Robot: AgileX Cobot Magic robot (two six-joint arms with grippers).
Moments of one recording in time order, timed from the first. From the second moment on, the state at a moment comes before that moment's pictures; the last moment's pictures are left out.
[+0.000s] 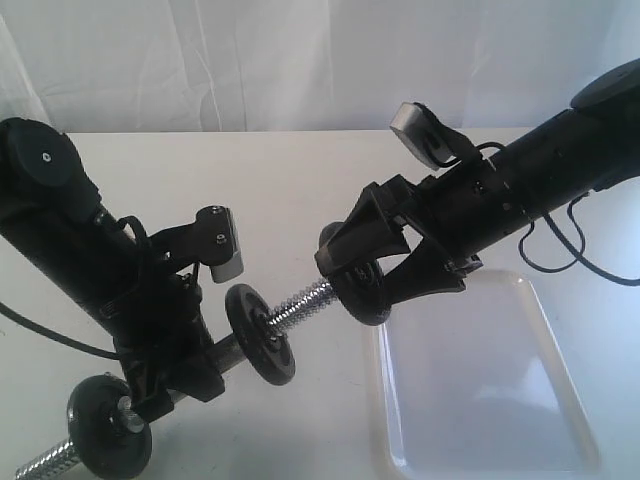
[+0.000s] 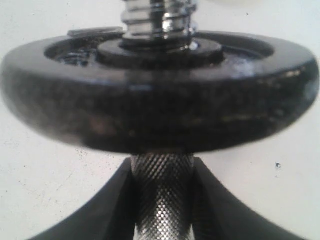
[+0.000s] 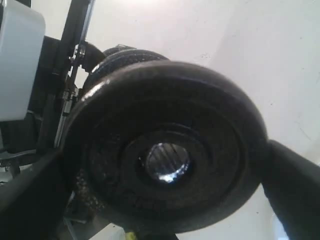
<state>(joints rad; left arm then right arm) -0.54 1.57 -0.95 -0.60 0.87 1.19 0.20 1.73 -1.10 1.05 1.22 -0.75</state>
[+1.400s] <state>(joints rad) -0.52 1.57 -0.94 -0.60 0.89 1.23 0.26 1.73 -1.10 1.05 1.18 -0.78</state>
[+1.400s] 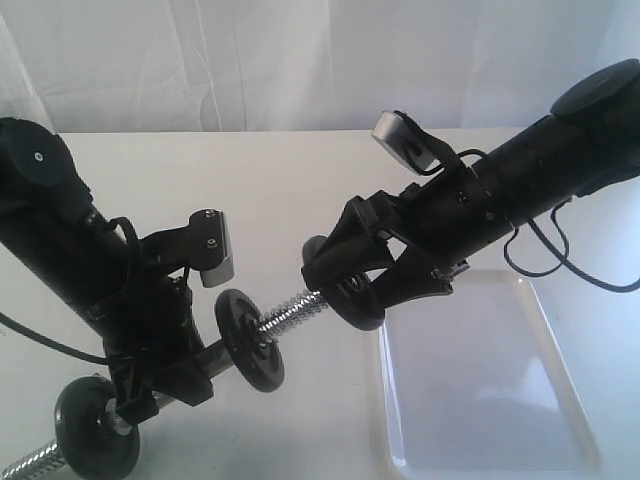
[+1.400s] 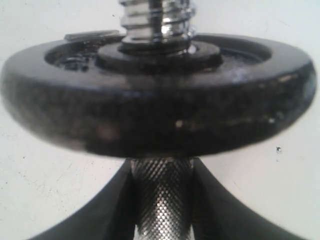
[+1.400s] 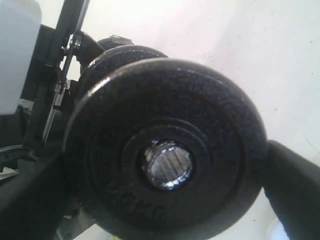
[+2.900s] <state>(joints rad) -0.53 1.56 -0.95 -0.85 0.88 1.29 0.28 1.74 -1.02 1.30 1.17 -0.97</state>
